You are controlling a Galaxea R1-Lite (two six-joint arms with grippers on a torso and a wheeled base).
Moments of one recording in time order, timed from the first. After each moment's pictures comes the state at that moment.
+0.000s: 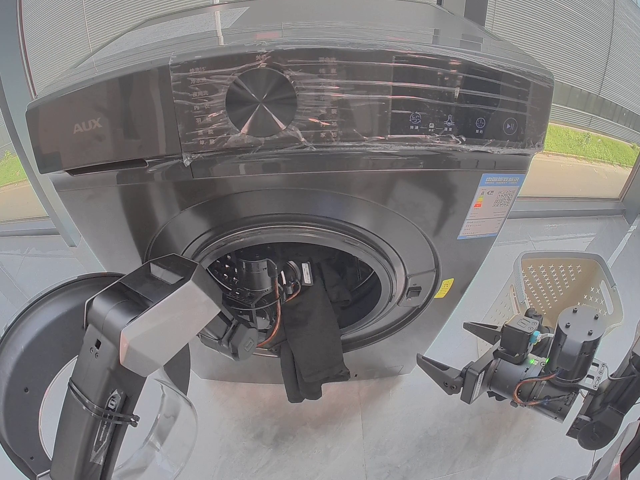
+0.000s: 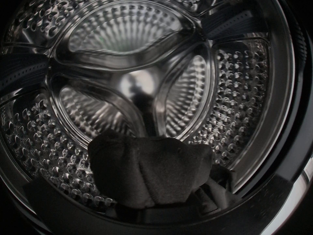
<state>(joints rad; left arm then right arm) -0.47 2.60 -1.43 -1.14 0.16 -0.13 0.62 1.79 -0.13 -1.42 -0.04 0.08</state>
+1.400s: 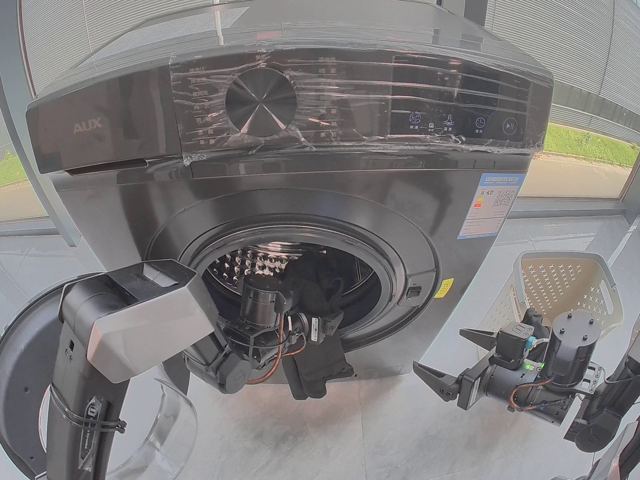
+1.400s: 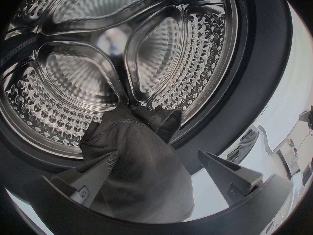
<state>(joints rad) -0.54 2.45 -1.07 -1.02 0.02 -0.15 0.64 1.81 -0.12 -1.43 -0.04 0.09</state>
